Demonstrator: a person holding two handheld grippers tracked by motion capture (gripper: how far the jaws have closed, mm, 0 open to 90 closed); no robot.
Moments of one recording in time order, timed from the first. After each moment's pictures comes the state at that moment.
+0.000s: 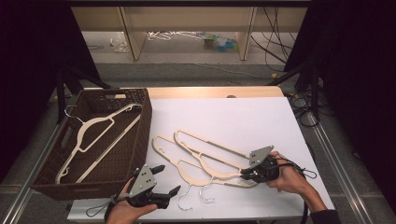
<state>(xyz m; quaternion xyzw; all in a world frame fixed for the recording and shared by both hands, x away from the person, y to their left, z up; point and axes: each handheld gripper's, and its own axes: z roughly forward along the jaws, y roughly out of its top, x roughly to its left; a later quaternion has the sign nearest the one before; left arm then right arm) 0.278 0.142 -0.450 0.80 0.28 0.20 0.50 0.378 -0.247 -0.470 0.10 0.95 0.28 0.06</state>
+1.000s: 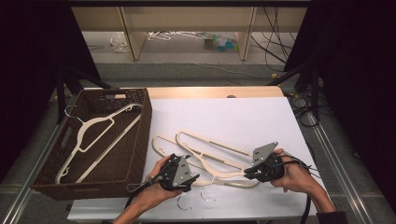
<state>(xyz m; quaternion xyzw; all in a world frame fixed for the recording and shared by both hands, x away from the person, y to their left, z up) 0.332 0.071 -0.471 0.88 0.13 0.27 0.37 0.368 -0.250 -0.439 0.10 0.96 0.27 0.05</state>
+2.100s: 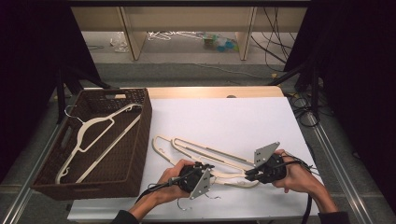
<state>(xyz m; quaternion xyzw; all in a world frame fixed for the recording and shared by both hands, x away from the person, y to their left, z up) 0.333 0.028 -0.472 0.87 -0.10 0.32 0.35 0.367 -0.254 -0.439 0.09 0.96 0.27 0.03</state>
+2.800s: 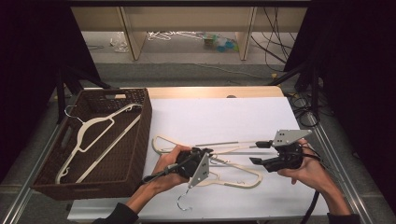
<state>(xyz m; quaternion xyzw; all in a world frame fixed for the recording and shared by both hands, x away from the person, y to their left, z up) 0.350 0.035 -0.412 0.85 -0.07 0.39 0.35 0.367 -0.281 -0.388 0.21 0.87 0.42 0.14</state>
